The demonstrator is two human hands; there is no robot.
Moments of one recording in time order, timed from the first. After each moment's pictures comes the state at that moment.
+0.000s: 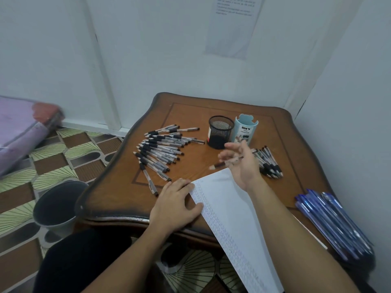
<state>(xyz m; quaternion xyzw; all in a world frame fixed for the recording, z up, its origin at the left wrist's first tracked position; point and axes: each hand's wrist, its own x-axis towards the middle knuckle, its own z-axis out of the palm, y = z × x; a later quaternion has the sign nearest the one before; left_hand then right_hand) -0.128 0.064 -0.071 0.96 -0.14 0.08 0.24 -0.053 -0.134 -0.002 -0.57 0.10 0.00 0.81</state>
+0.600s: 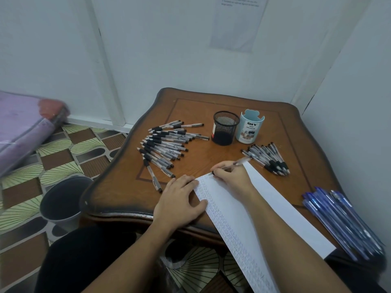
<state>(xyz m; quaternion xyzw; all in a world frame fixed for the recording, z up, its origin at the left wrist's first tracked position) -0.129 0.064 -0.071 0.96 -0.14 0.08 0.23 -0.068 -0.122 -0.048 -0.77 -0.01 0.05 0.64</state>
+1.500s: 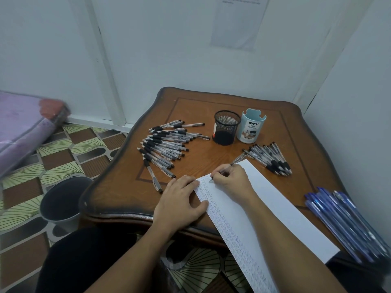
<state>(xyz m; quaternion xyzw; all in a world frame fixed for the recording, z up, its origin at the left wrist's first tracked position) -0.129 0.064 -0.072 0.96 -0.15 0.09 0.23 -0.076 -0.118 -0.049 -0.81 -0.03 0.01 0.58</state>
